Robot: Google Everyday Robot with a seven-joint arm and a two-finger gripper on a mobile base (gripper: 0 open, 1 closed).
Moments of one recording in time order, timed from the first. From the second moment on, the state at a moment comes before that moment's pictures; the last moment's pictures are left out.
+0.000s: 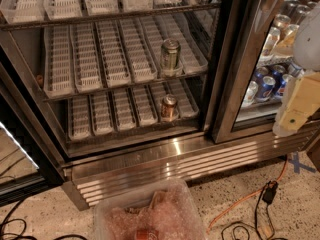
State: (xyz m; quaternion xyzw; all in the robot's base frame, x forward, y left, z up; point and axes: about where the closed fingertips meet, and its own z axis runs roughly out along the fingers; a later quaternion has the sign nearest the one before) arm 0.438 -0.217 0.976 -0.60 0.78 -0.03 0.16
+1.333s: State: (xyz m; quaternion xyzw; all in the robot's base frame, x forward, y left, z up) arm 0.477 -0.190 0.971 -0.56 0.79 -0.01 0.25
